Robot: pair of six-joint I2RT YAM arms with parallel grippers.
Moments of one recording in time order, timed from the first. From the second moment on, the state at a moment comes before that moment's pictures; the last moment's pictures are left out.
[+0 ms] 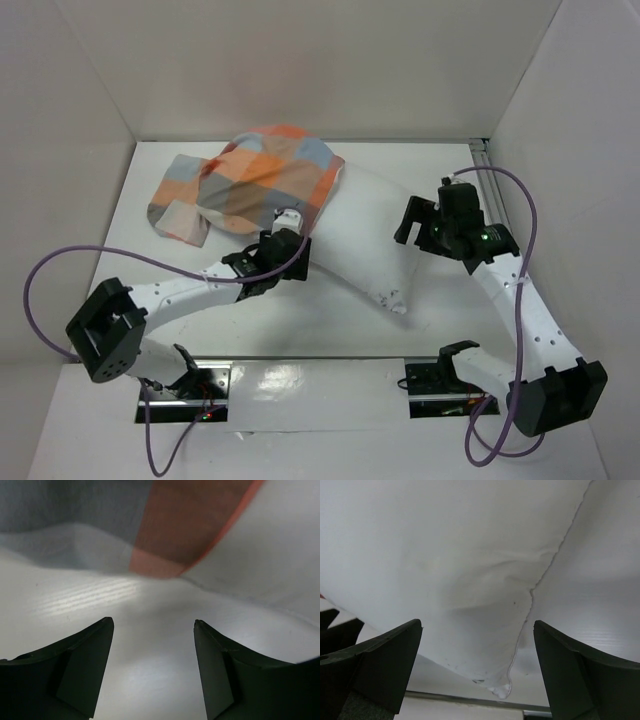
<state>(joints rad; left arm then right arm) -0.84 1.38 0.85 -0.28 -0.42 -0.51 0.24 1.05 1.05 -0.80 0.03 0.51</state>
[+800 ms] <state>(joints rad) -0.72 1.67 0.93 -0.11 -0.50 -0.46 0.26 1.10 0.95 -0.82 -0.29 0.38</state>
